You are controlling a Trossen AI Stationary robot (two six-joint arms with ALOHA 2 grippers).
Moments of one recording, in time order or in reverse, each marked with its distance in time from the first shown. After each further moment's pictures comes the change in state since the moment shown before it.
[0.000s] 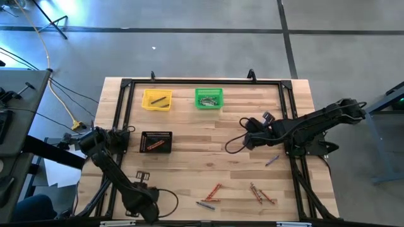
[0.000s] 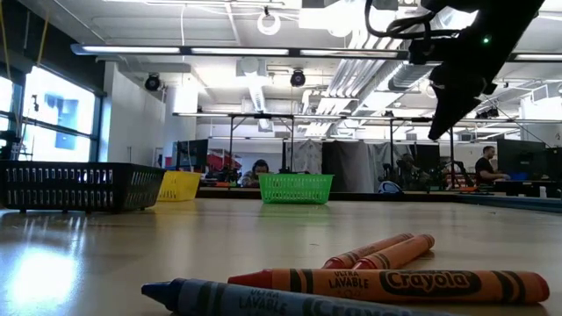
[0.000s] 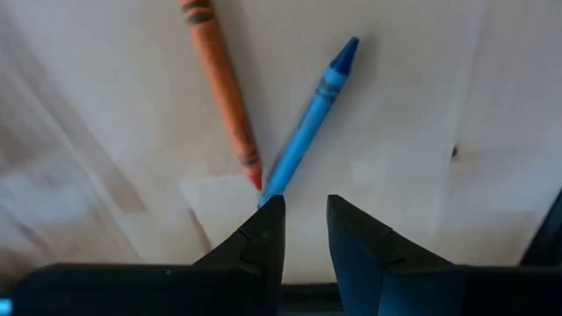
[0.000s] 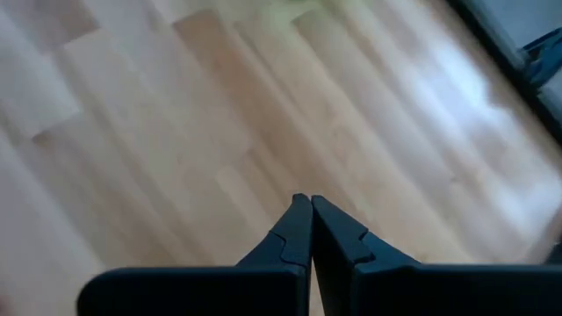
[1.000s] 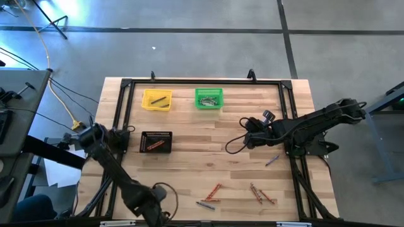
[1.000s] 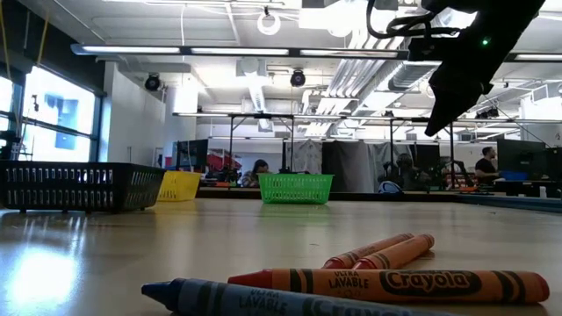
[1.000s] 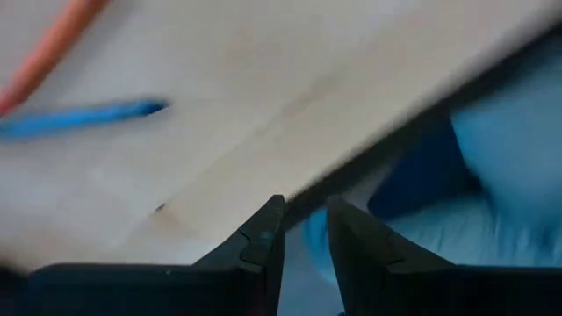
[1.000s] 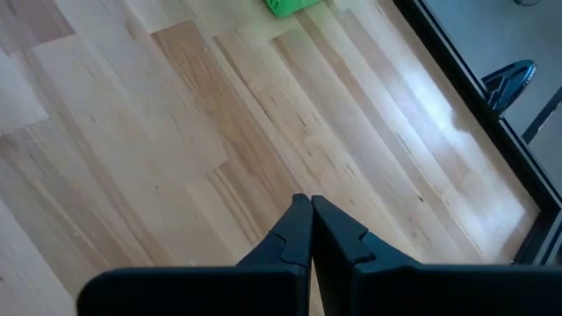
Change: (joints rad) left arm 0.041 -0.036 0.120 0.284 -0.010 -1.077; right arm 0.000 0.000 0.000 -0.010 0.086 -0.056
